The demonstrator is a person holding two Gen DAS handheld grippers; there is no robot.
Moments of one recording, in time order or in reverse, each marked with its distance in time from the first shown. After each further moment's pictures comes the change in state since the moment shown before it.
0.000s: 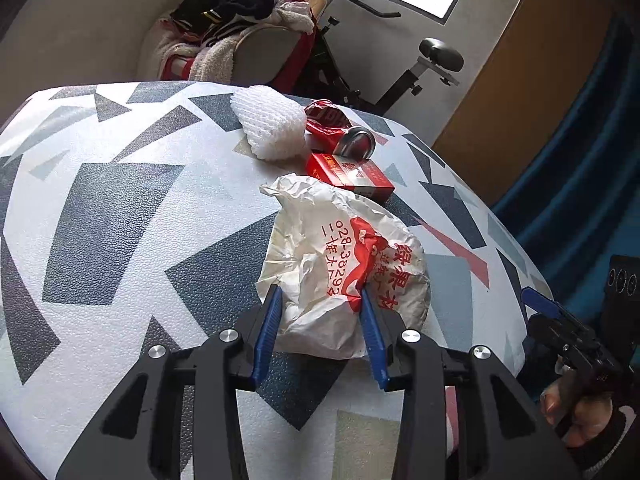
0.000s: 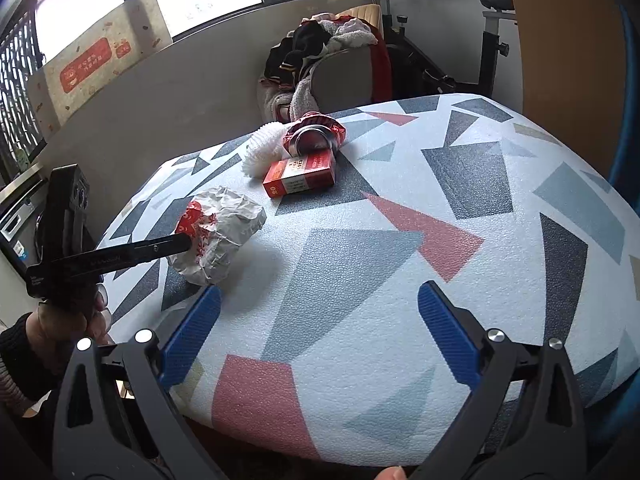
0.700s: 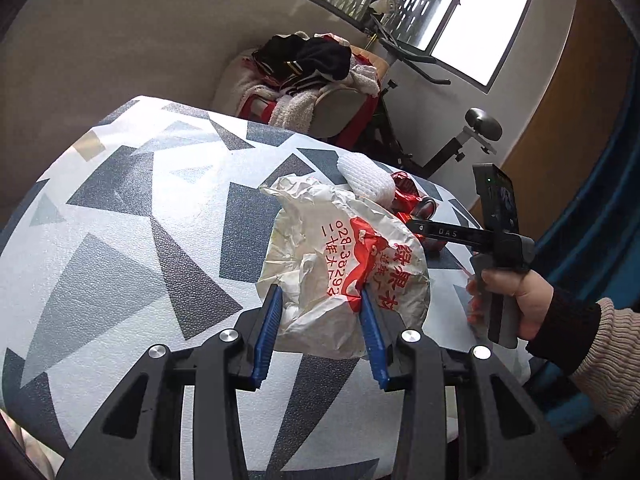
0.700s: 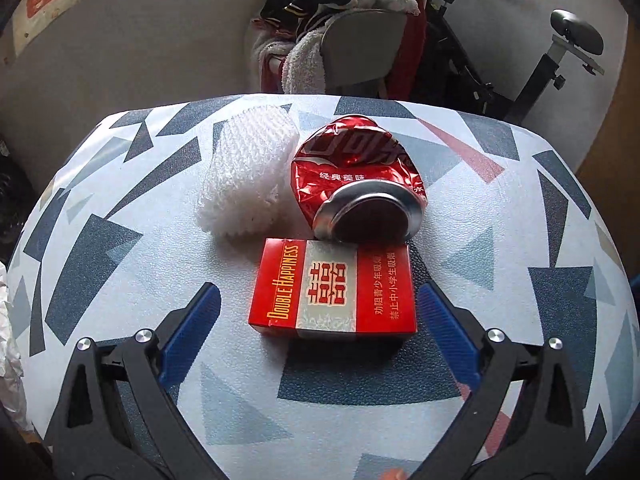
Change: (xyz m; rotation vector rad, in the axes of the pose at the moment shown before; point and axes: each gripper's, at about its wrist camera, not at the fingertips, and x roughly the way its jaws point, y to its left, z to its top) left arm -0.113 0.072 -0.026 -0.133 -0.177 0.117; right arm 0.210 0.064 0.114 -0.192 0.239 -0.263
